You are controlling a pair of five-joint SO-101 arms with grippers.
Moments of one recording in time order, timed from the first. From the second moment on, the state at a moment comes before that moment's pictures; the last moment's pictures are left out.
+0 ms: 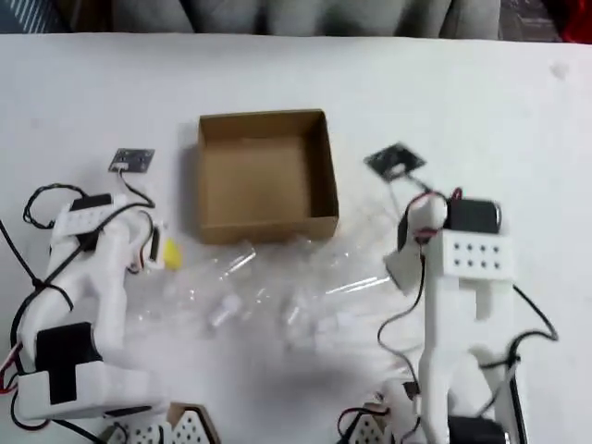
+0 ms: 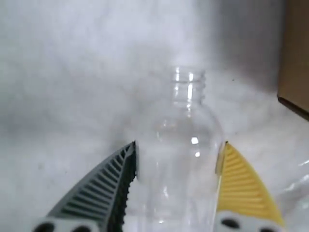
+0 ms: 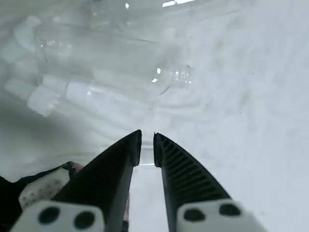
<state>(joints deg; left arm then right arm) -18.0 -2.3 39.3 58.0 -11.0 0.5 -29.3 29.4 91.0 35.6</state>
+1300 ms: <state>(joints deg) -17.3 -2.3 39.3 57.0 -11.0 29.3 -38.8 61.1 83.8 56.4</state>
